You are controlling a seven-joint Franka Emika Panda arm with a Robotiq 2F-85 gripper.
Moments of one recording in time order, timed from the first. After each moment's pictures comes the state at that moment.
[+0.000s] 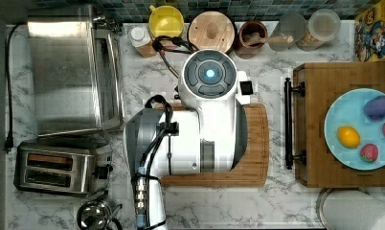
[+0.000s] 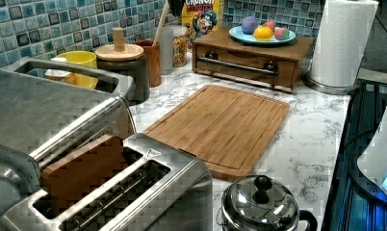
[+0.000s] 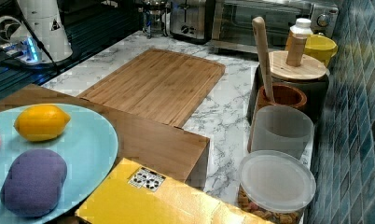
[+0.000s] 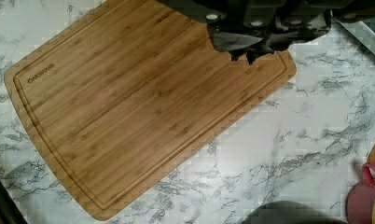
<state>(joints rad) 0.01 0.00 0.01 -1.88 0.05 0.25 -0.09</state>
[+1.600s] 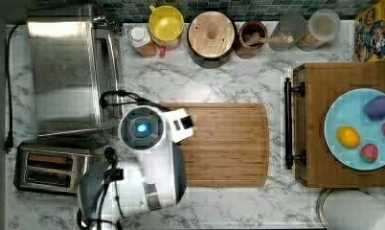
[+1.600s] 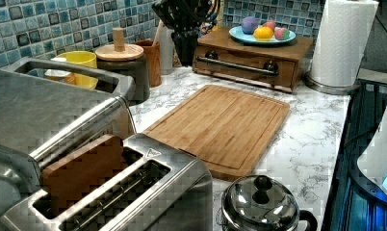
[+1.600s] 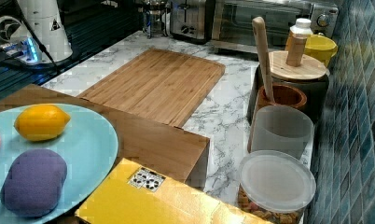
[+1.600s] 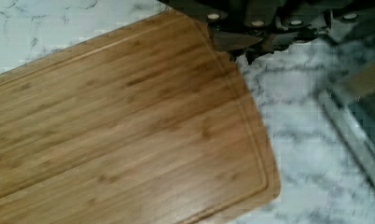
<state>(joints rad) 0.12 -0.13 0.15 -2.22 0.13 0.42 -0.15</state>
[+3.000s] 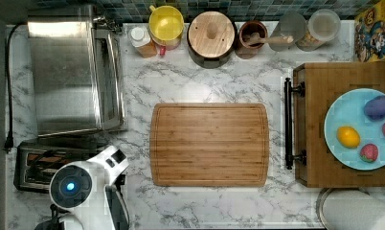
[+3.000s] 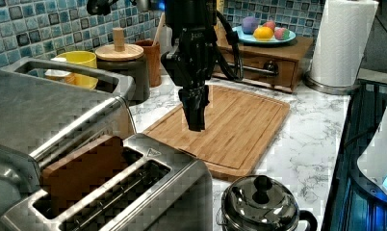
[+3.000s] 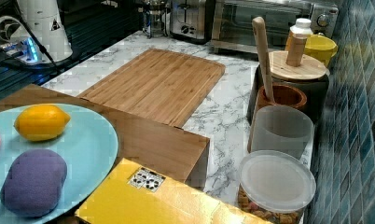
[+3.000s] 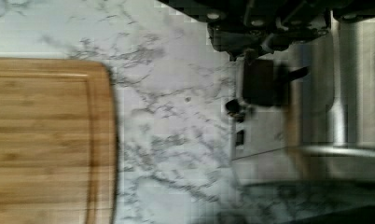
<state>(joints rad) 0.31 -0.20 0.30 -2.39 0.32 0.59 -0.32</state>
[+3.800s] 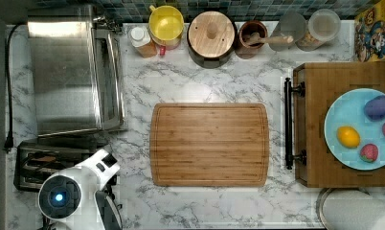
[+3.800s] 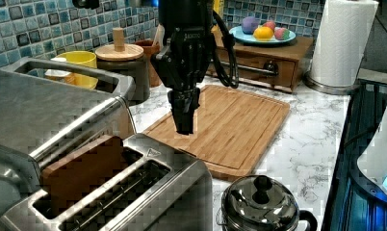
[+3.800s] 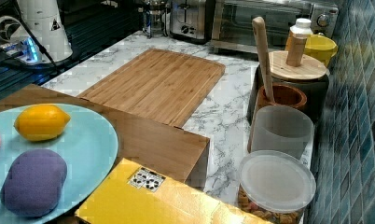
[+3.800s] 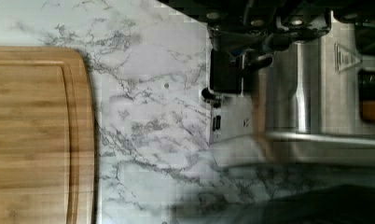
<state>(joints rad) 0.29 -0.19 0.35 -2.39 0.31 0.67 -0.27</state>
